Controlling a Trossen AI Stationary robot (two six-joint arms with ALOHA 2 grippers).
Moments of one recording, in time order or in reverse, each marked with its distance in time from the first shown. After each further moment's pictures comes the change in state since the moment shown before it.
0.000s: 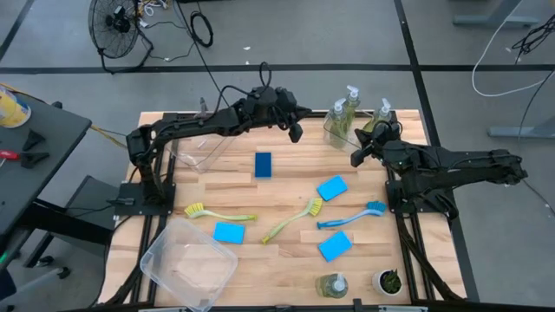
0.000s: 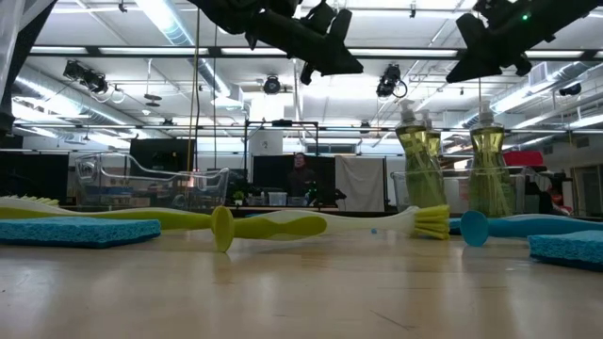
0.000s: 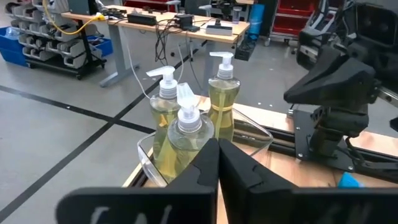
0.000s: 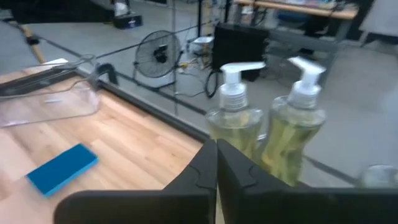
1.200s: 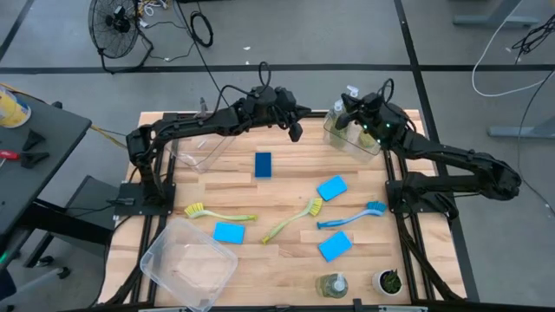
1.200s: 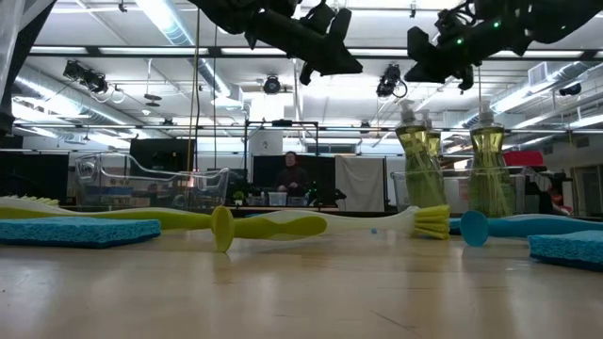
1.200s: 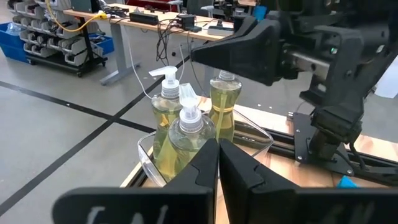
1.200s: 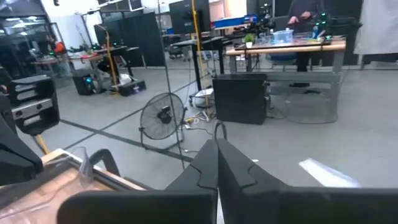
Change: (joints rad) left arm 0.001 -0.002 0.000 -0.001 -0.002 -0.024; right arm -0.518 0.291 -0.001 0.702 -0.449 -0.168
